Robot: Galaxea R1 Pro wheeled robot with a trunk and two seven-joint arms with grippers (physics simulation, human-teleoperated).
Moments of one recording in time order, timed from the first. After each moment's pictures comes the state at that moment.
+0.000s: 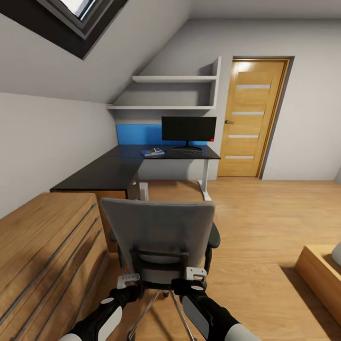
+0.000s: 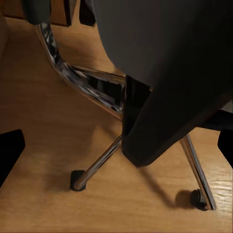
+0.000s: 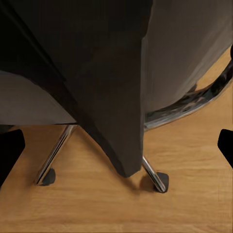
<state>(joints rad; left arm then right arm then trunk) -0.51 0.00 -0.45 -0.45 0.57 0.04 0.15 -0.54 0.17 0.61 -0.56 -0.66 0.18 -0.42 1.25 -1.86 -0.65</state>
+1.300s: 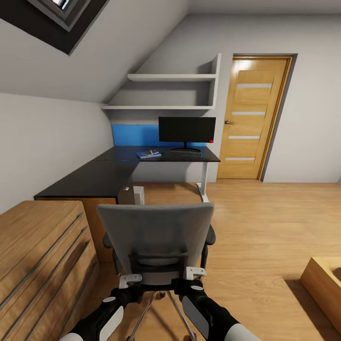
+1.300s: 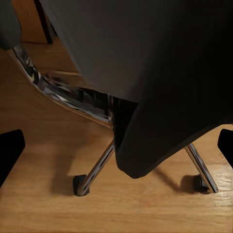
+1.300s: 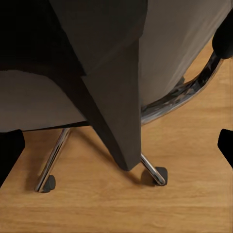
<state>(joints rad) -0.51 -0.01 -0.45 -0.45 0.52 0.07 0.15 -0.54 0.17 0.62 -0.57 -0.65 0.18 -0.43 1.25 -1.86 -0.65</state>
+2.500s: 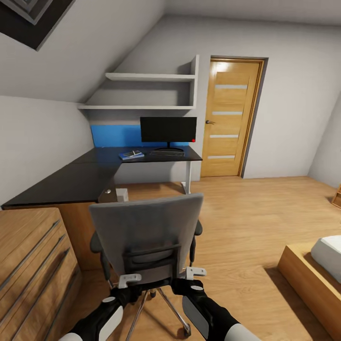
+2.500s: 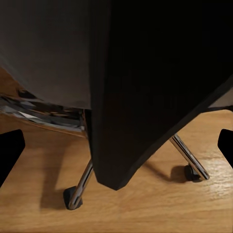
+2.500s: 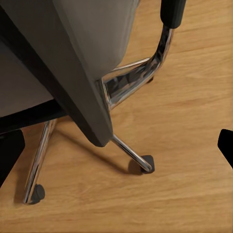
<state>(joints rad) -0.51 0.00 -0.45 -0.45 0.52 0.06 0.15 -0.54 0.17 0.62 -0.57 -0.65 0.18 -0.43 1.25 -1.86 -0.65</state>
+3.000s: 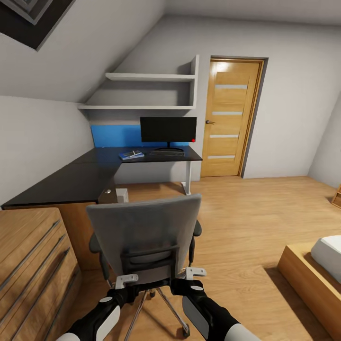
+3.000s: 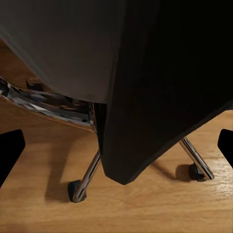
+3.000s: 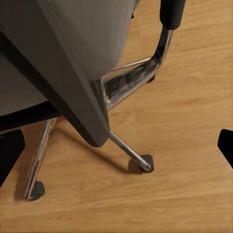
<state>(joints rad) -0.51 0.01 -0.44 -0.45 0.53 0.08 0.16 -0.54 0.17 0.62 -0.56 -0.65 0.18 -0.43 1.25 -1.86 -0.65</state>
